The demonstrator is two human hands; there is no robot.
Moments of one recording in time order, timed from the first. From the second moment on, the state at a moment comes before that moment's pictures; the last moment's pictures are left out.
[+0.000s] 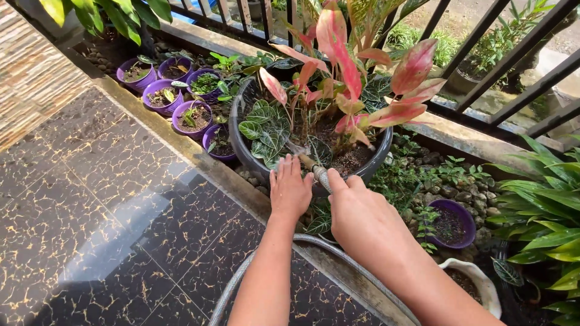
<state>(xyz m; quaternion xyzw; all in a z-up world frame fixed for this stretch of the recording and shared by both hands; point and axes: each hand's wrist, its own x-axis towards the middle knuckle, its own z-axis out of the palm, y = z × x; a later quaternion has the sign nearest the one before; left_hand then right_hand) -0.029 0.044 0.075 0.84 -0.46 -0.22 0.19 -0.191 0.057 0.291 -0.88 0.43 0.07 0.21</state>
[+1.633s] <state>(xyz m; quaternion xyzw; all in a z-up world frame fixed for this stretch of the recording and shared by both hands) 0.387 0.121 -0.153 0.83 -0.45 -0.19 0.25 0.307 -0.009 0.057 -0.48 0.53 -0.05 0.70</state>
